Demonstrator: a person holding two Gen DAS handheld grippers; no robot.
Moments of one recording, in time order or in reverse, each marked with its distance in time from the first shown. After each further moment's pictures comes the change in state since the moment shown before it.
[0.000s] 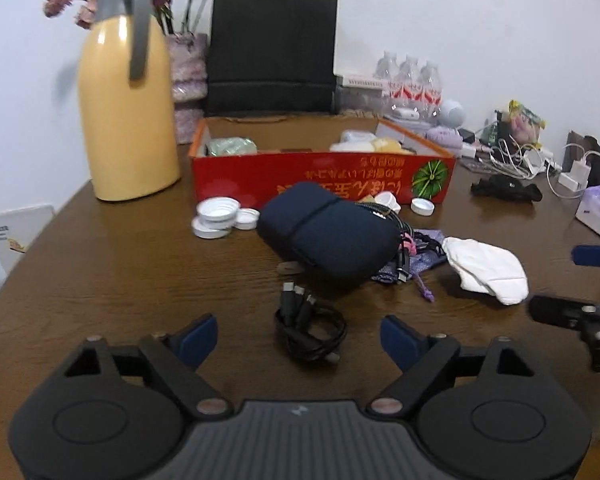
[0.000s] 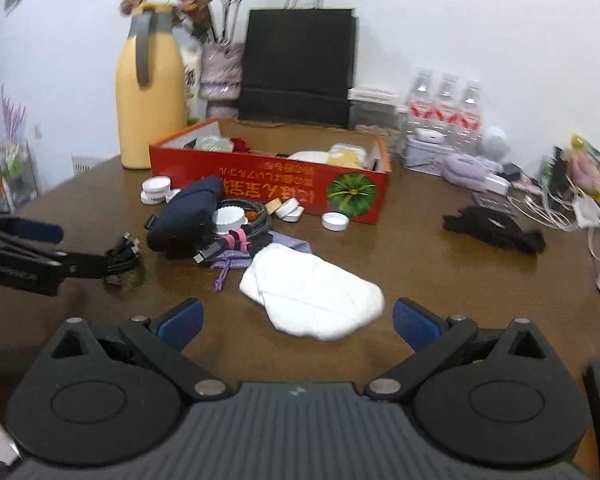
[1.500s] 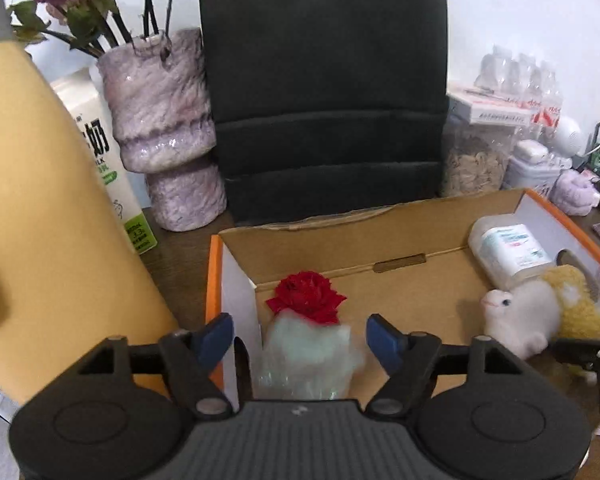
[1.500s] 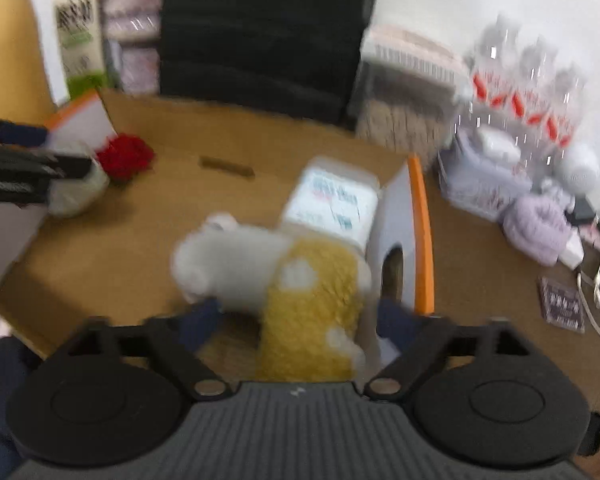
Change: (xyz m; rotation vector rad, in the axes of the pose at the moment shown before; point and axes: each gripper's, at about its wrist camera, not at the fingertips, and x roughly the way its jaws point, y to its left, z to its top) left arm 0.207 0.067 0.226 0.066 0.060 0.125; right arm 0.239 -0.056 0.179 -0.055 0.242 -0.027
